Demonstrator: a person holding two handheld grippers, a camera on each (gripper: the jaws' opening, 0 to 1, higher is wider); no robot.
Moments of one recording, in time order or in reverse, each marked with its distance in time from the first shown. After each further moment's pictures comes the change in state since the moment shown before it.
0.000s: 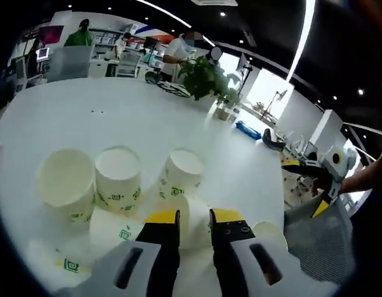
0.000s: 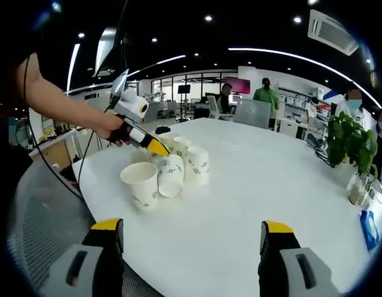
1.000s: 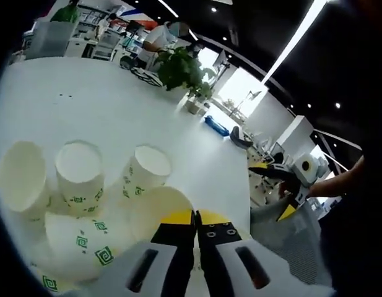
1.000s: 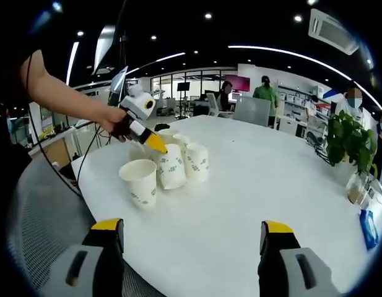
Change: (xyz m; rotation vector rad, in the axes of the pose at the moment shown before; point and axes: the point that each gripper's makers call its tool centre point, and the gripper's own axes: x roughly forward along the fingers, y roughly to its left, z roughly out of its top) left arm 0.000 -0.028 -0.001 -0.065 0.065 -0.238; right arm 0.001 -0.001 -0.004 -0.003 0.016 -0.003
